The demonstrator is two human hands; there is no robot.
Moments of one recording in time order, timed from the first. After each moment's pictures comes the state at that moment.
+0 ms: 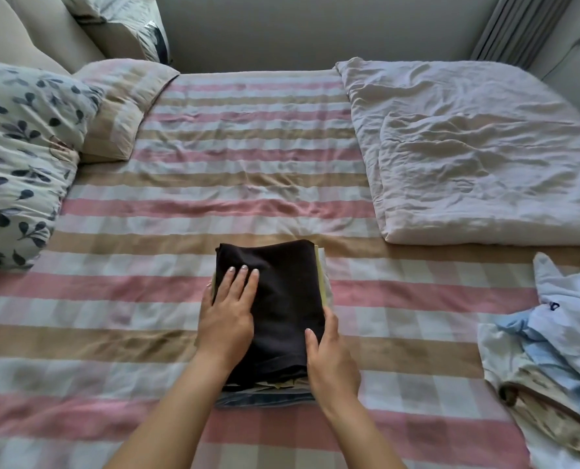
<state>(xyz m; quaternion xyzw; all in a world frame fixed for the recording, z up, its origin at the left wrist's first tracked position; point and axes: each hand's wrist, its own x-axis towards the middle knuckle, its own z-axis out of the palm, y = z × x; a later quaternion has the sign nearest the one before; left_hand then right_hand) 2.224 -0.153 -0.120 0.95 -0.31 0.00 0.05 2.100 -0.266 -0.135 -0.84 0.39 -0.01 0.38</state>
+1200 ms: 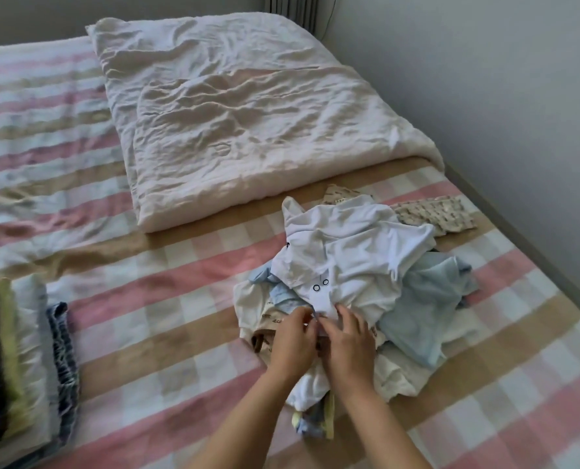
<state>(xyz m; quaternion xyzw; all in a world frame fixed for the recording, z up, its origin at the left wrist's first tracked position) 1.891 -0.513 -0.161 0.79 -0.33 -0.36 0.38 1.799 -0.542 -0.153 -0.83 0.52 -0.11 0.15</state>
